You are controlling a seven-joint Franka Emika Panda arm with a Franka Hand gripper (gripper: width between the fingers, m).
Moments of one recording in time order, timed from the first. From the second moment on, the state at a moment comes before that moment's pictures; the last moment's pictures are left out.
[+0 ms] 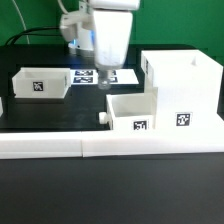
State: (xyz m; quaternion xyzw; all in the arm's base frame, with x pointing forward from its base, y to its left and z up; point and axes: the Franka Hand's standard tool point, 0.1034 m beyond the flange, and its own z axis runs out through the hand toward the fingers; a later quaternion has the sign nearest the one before) arm 0.553 -0.036 0.073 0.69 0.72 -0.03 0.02
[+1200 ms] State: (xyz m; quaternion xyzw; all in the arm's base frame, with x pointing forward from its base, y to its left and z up) arm 0.554 -0.050 0.029 0.69 0.72 0.02 -0.08
